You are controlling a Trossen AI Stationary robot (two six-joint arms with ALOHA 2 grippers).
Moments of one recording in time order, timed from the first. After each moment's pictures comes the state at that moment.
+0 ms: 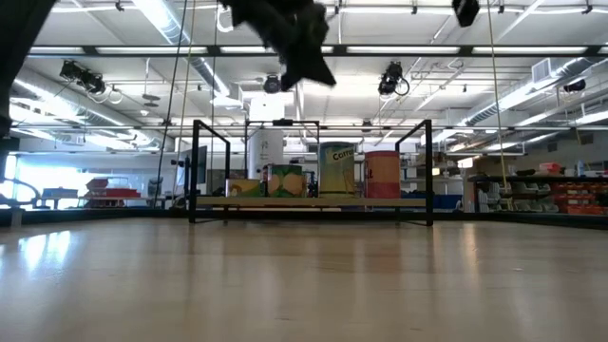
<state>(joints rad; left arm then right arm) 0.42 1.85 1.77 -0.67 0.29 -0.06 -0.03 0.74 0.84 -0.23 0.05 0.20</state>
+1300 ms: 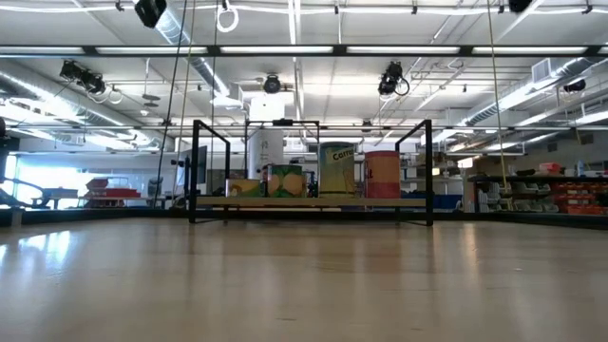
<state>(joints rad) 0.30 0.70 0.93 -0.51 0.27 -0.14 0.05 0.30 0.69 -0.22 -0.04 0.27</state>
